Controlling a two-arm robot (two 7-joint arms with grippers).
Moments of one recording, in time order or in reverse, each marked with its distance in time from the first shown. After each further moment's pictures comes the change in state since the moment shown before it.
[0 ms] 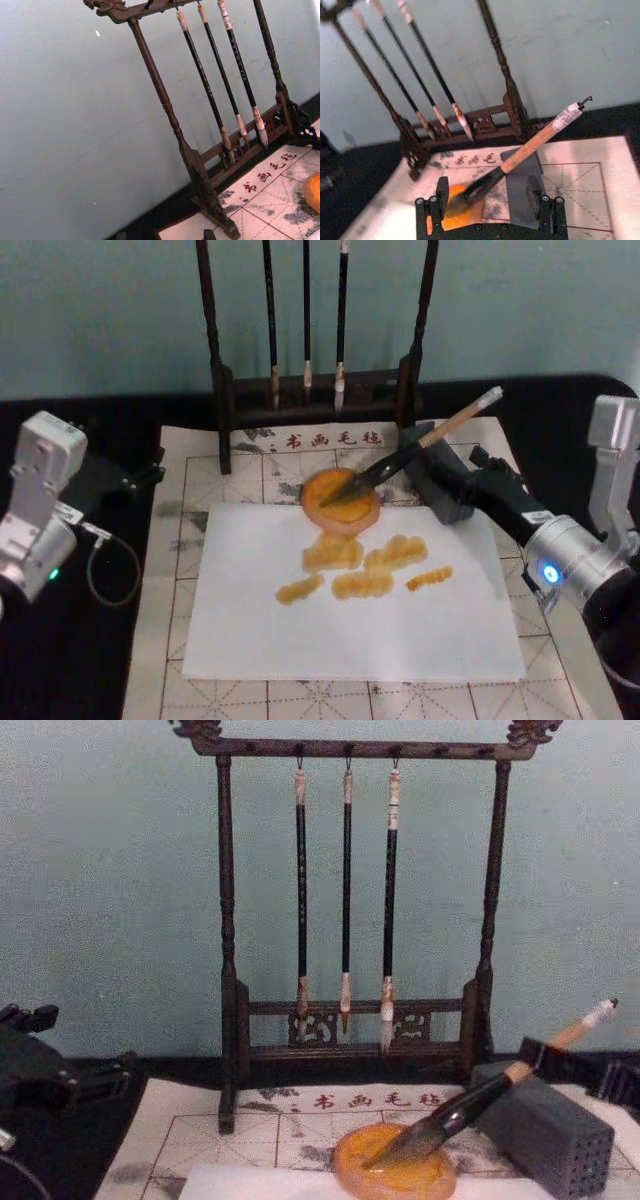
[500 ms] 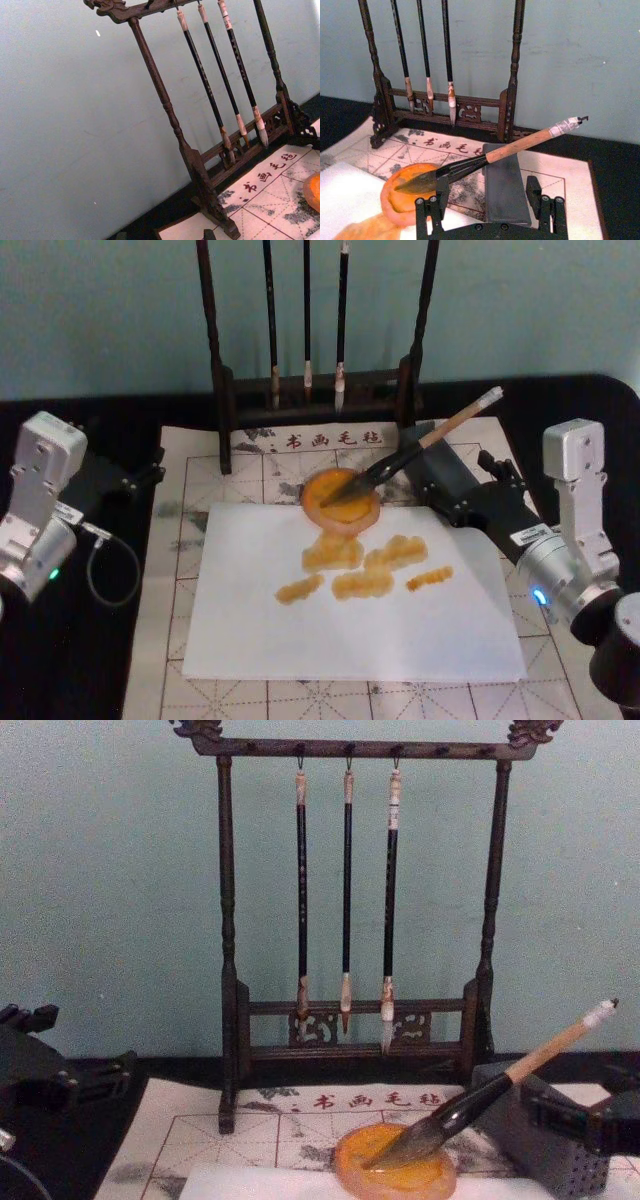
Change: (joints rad) left arm 0.000 0.000 0.000 0.000 0.000 0.000 0.000; right arm -0.001 0.016 -0.081 0.005 -0.373 -0.059 -0.148
